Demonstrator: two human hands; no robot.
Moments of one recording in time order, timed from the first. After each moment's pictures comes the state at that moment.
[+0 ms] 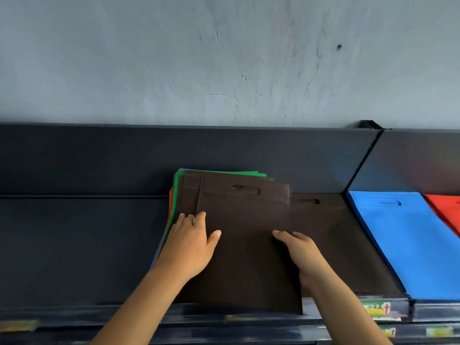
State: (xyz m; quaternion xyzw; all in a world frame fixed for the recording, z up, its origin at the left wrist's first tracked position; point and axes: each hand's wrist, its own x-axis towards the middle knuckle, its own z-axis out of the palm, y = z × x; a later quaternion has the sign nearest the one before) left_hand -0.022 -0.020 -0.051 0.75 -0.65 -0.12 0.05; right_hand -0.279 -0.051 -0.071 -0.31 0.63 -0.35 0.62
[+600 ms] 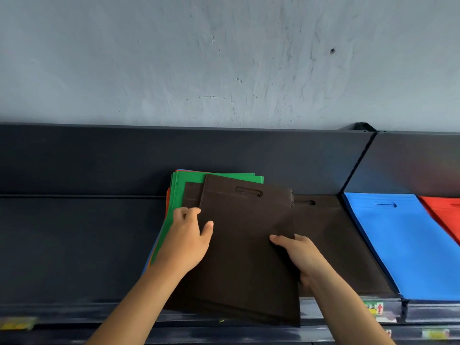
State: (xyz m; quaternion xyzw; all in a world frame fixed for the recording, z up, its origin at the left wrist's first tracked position) left_hand -0.031 -0.018 -0.047 0.77 -0.59 -0.15 0.21; right_hand -0.288 -0.040 -0.047 -0.34 0.59 -0.33 0.65
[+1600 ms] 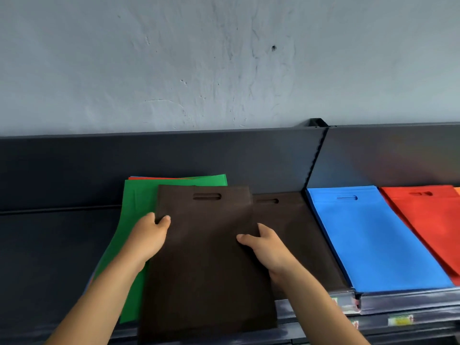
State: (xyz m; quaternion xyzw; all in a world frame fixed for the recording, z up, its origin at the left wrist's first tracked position) left_hand -0.068 -0.058 -0.037 0.80 -0.44 -0.31 0.27; right_hand -0.341 -0.057 -0.040 -0.41 0.54 -0.32 0.66
